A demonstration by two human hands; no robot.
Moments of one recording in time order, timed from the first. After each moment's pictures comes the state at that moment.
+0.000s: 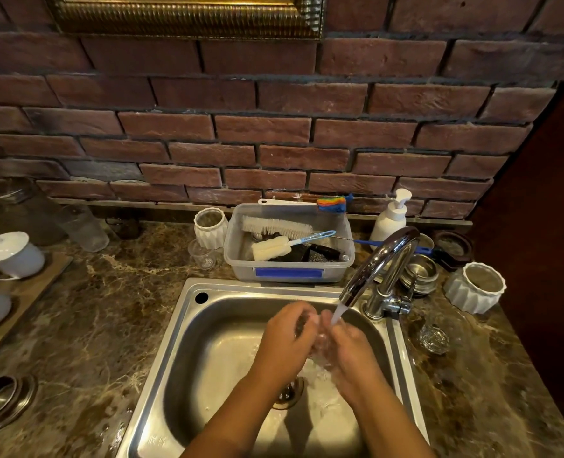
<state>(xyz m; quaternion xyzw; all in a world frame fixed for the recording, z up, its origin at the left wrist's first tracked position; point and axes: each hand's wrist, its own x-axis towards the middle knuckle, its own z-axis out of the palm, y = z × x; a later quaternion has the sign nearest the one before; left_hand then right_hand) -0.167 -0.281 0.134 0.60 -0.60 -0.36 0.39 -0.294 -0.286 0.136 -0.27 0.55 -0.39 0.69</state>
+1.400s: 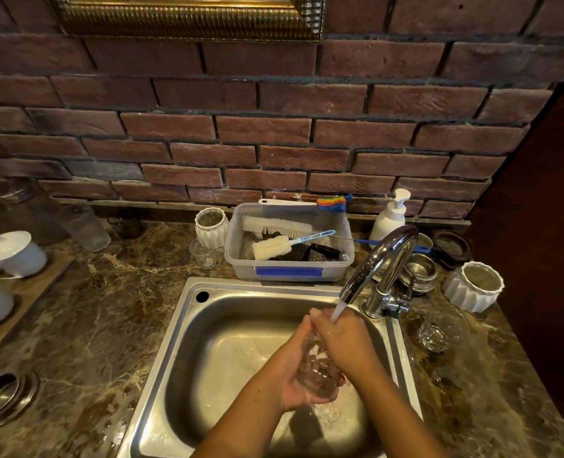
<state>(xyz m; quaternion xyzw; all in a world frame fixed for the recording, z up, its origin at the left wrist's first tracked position) -0.181 -0.266 0.131 0.49 -0.04 -0.82 0.29 -0.296 -0.297 0.145 -0.58 0.64 -0.27 0.43</state>
